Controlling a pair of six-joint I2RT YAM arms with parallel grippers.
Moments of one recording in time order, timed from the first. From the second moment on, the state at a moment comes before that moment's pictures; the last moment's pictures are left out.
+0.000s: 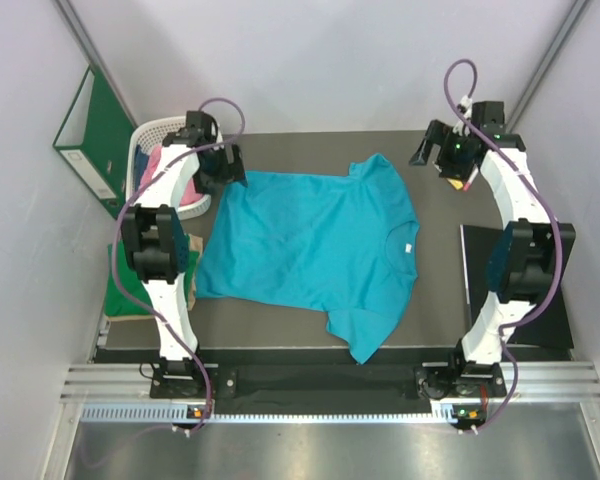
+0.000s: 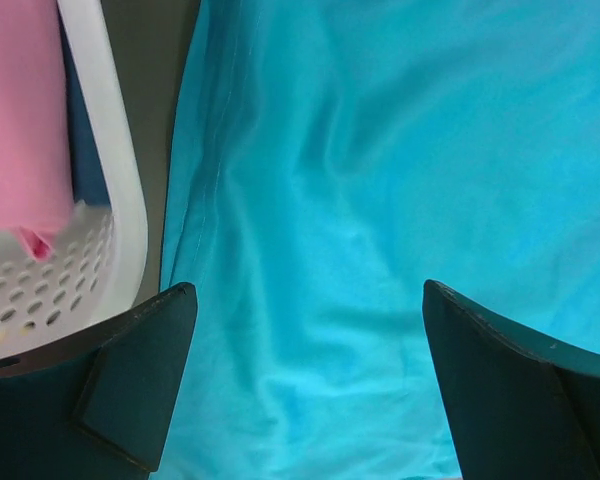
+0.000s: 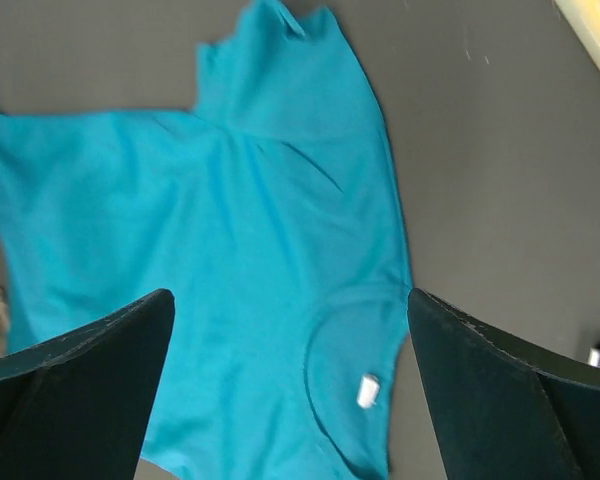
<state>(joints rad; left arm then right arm) -0.05 2.10 1.96 -0.89 0.16 -0.27 -0.05 1.84 1.72 -0.67 -0.36 0.31</state>
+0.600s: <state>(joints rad) -0.11 2.11 1.70 -1.00 0.03 -0.19 0.02 1.89 1.48 -0.81 -0.15 0.22</state>
